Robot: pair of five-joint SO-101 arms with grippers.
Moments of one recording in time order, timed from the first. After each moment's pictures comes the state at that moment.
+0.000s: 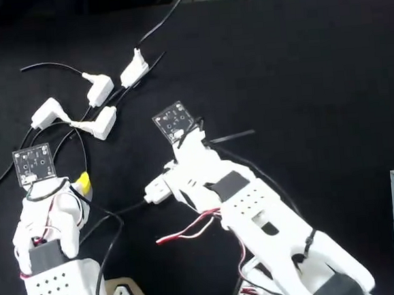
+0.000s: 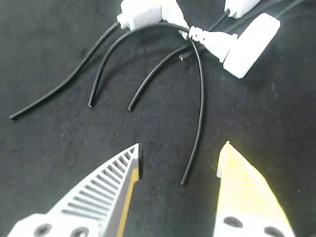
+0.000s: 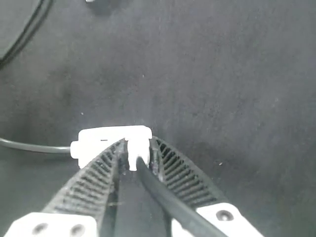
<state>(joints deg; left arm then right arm) -23.4 -86.8 85.1 51.4 -6.8 -34.0 -33.5 61.5 35.2 -0.4</state>
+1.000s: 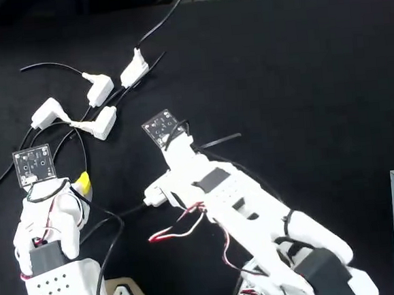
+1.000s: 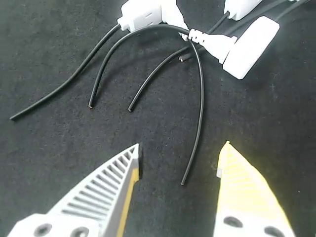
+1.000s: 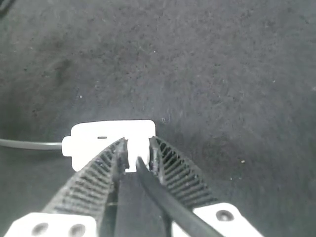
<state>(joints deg) -23.4 -87.7 85.5 51.5 -6.8 -36.3 -20.6 59.3 32.2 -0.8</state>
